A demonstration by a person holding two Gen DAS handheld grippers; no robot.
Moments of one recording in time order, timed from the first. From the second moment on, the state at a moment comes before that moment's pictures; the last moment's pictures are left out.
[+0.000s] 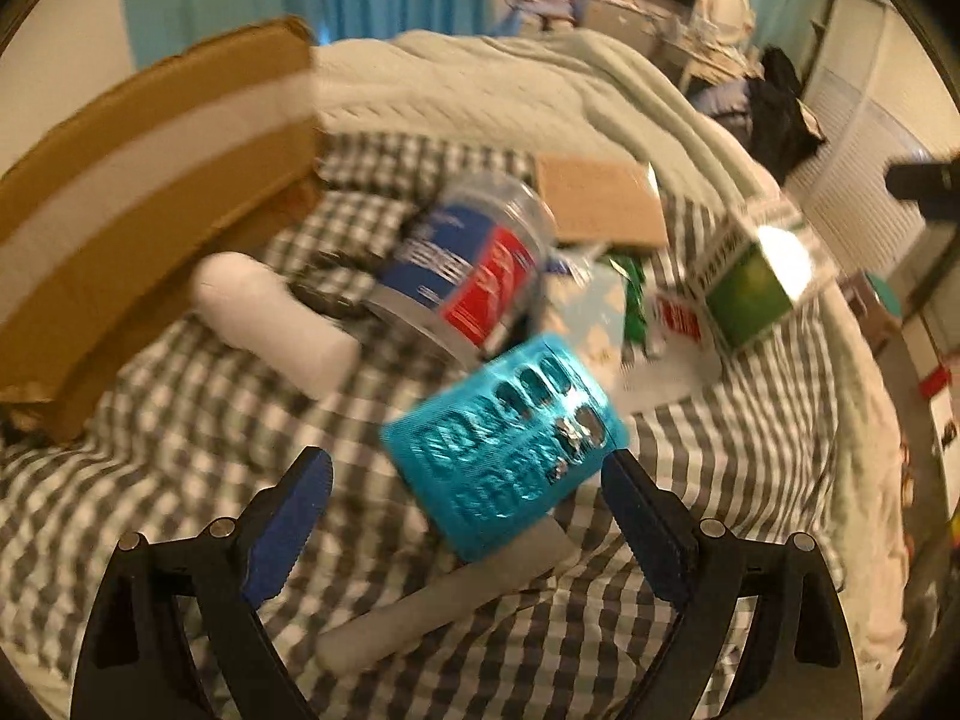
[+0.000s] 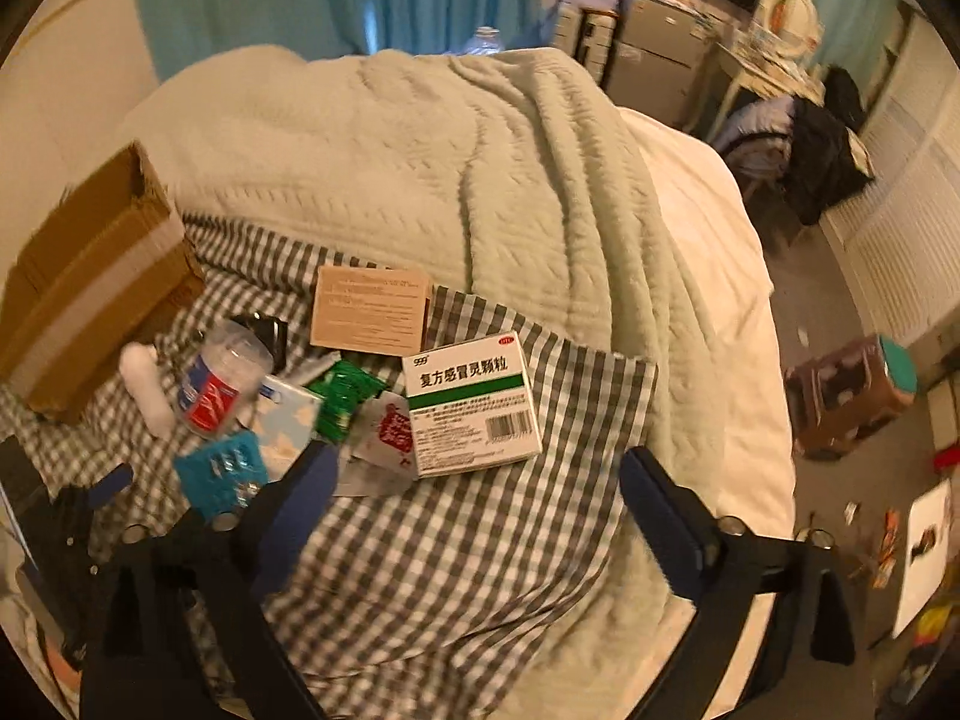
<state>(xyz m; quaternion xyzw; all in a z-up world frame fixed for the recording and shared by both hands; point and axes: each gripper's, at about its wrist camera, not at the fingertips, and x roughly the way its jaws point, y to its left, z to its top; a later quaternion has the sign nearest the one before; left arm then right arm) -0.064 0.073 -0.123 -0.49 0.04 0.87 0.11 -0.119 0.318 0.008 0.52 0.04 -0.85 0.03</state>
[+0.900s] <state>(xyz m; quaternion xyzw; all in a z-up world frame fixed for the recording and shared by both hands) -0.082 0.090 -0.142 -0.50 0.03 0.85 0.18 -0.165 0.310 -0.082 0.59 0.10 -0.80 0.03</state>
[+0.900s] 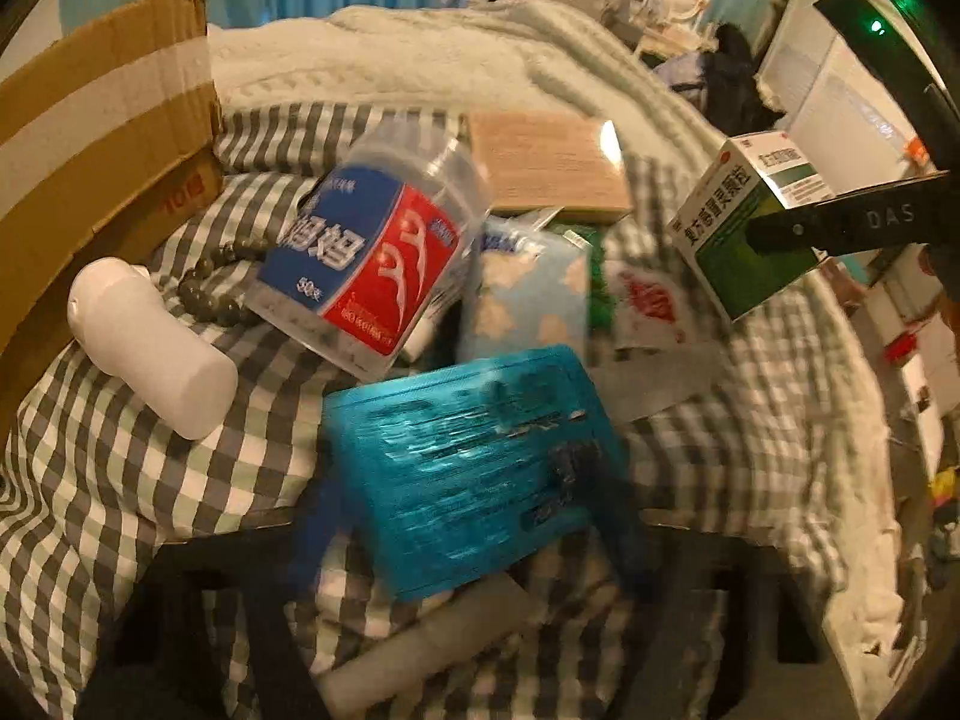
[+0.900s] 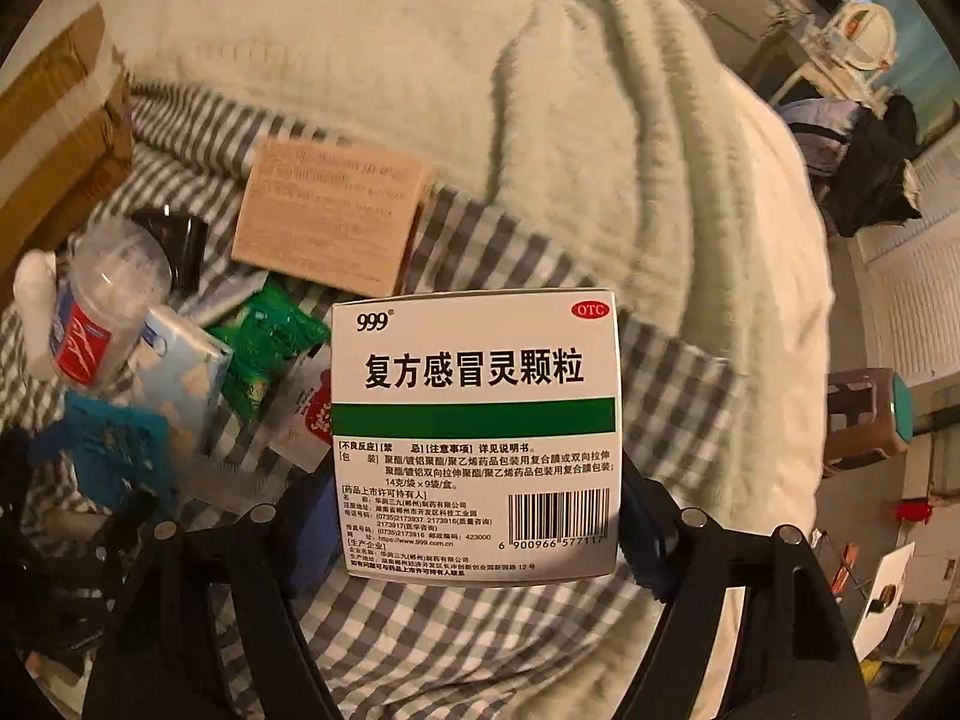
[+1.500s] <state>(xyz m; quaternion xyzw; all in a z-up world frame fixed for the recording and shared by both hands) -0.061 0.049 -0.052 -0.44 -0.11 0.86 0.22 -0.122 0.276 0.070 0.51 0.05 -0.86 0.04</state>
